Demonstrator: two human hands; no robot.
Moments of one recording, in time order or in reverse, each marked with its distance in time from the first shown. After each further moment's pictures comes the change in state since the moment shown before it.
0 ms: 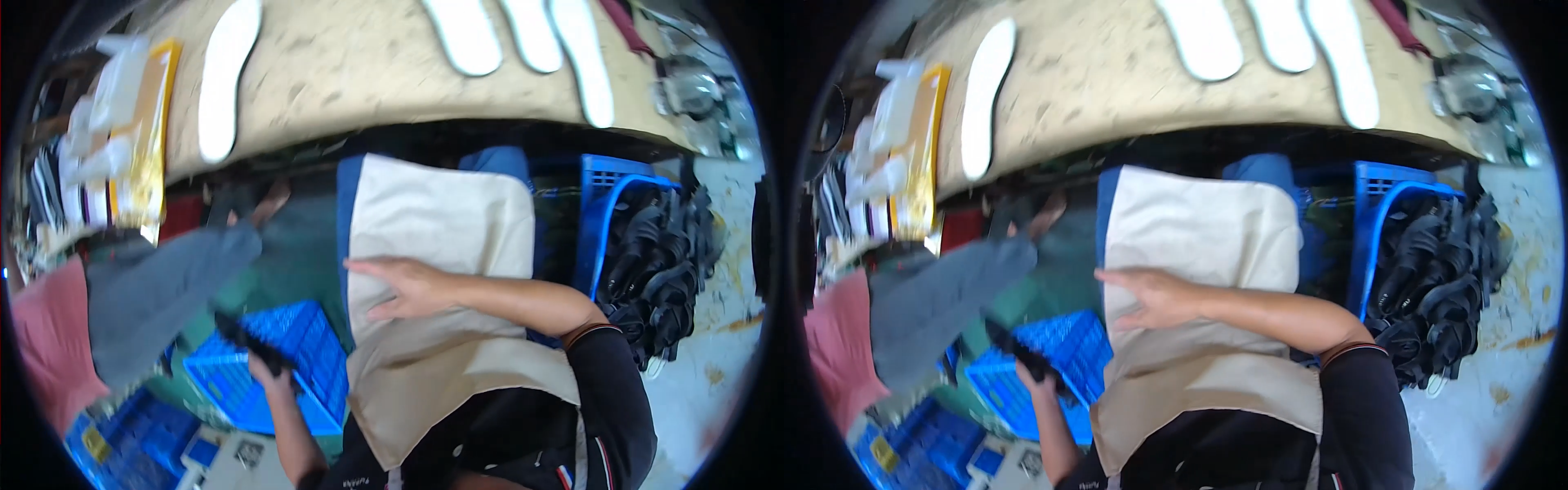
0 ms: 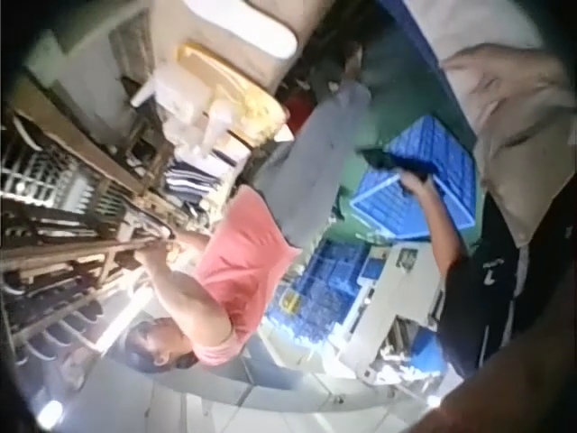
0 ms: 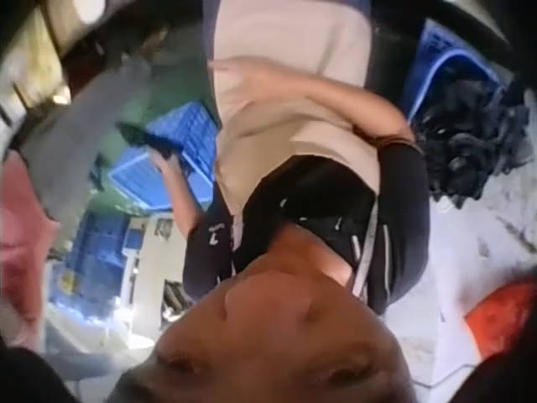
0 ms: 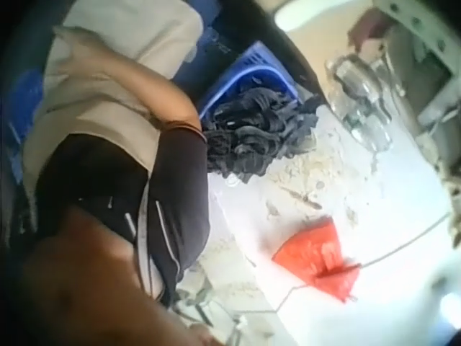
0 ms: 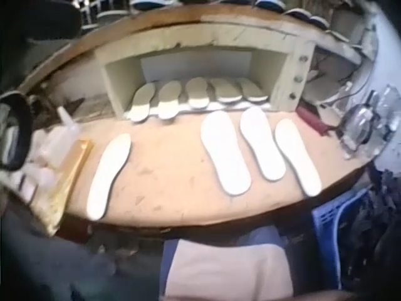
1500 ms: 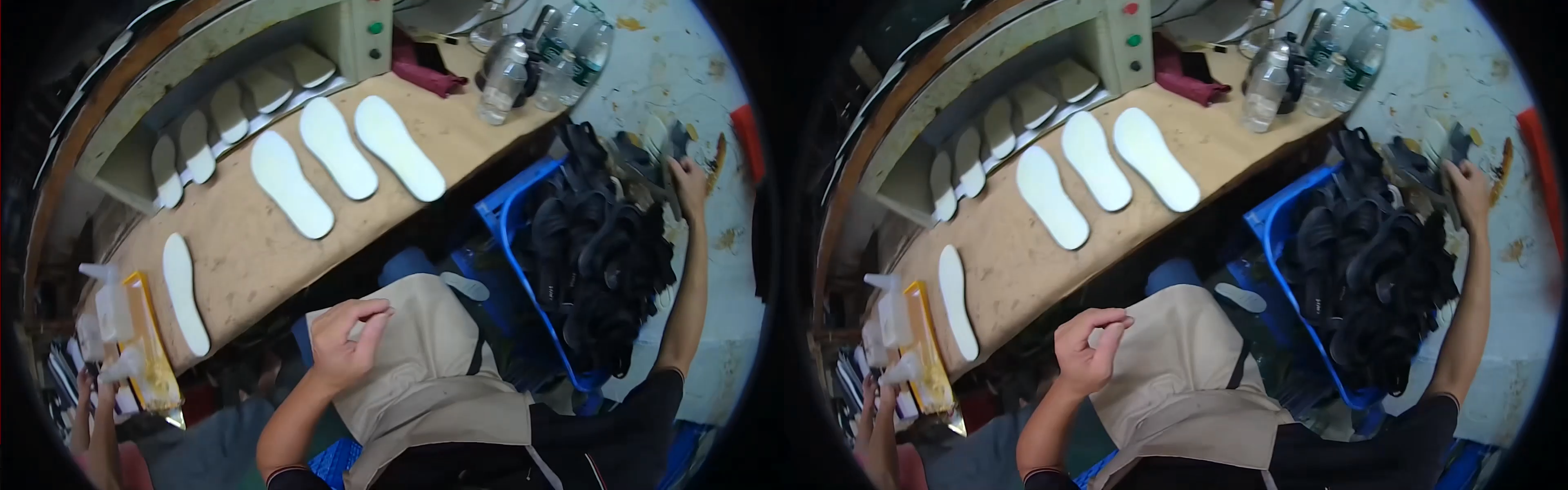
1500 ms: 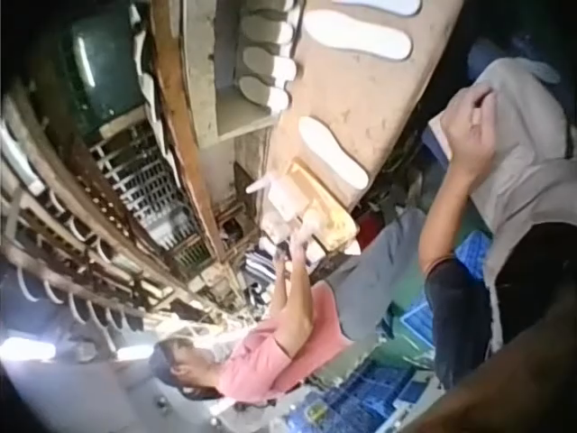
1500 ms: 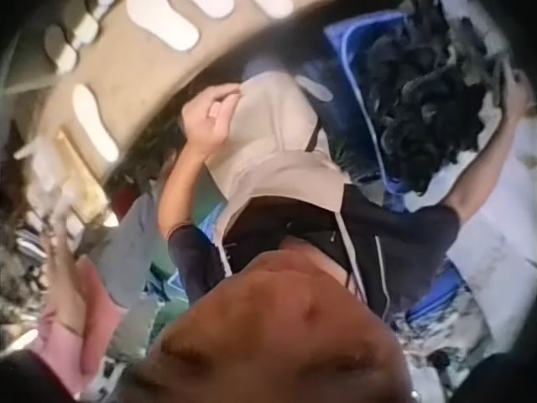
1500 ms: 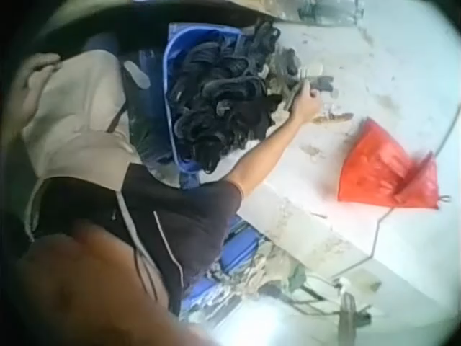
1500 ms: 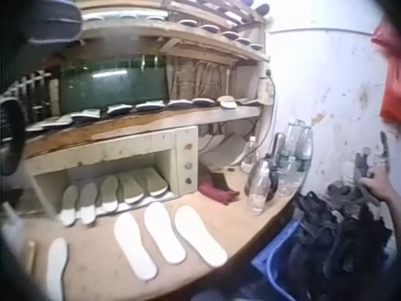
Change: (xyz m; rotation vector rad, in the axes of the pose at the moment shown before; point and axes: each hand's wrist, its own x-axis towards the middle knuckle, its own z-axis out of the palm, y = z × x) left_hand -0.297 0.062 0.392 0.567 -1.629 1.230; right_hand -0.523 -0.195 -0.304 -1.040 1.675 0.924
